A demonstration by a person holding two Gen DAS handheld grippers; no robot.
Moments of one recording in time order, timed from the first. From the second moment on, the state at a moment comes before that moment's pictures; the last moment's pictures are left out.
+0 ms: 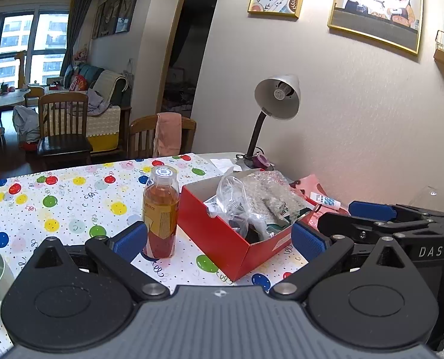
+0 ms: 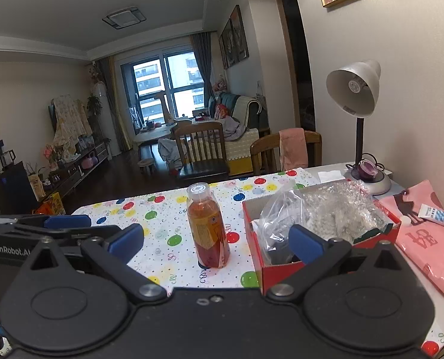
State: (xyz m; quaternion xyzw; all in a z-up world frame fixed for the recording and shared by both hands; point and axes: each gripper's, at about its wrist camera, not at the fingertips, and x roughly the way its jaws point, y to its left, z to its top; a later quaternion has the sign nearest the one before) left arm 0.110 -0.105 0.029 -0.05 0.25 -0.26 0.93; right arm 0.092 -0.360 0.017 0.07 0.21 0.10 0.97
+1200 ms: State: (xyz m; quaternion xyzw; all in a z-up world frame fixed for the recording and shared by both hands) left arm 0.106 -0.098 0.033 -0.04 0.23 -0.26 0.94; right arm 0.092 -0.351 0.018 0.07 0.20 0.09 0.97
